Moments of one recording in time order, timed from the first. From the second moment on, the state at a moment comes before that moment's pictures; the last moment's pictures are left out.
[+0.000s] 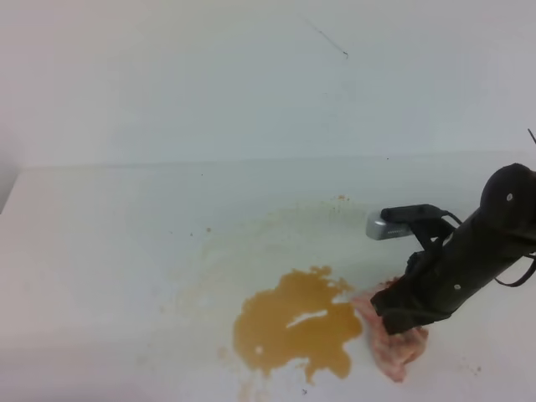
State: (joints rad) left arm 0.00 -0.03 0.04 -0.14 0.29 -0.07; right arm 0.38 1.89 -1.08 0.45 0.66 -0.42
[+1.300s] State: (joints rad) left arm 0.00 -0.03 0.04 -0.14 0.29 -0.07; right arm 0.63 2.09 -1.45 0.64 0.82 -0.52
